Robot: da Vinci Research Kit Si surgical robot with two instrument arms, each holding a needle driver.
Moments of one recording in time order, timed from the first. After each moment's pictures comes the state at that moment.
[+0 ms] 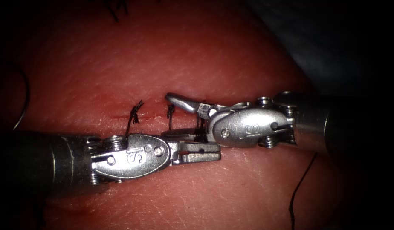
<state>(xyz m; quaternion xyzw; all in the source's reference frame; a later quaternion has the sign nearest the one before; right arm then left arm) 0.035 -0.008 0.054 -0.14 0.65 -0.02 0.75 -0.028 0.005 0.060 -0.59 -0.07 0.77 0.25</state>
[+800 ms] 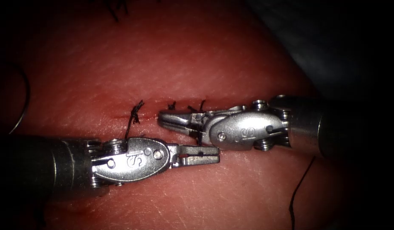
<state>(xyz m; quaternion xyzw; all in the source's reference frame) 0.035 -0.008 0.056 -0.12 0.64 -0.04 0.76 -0.028 0.004 0.060 -0.59 -0.07 0.77 0.25</state>
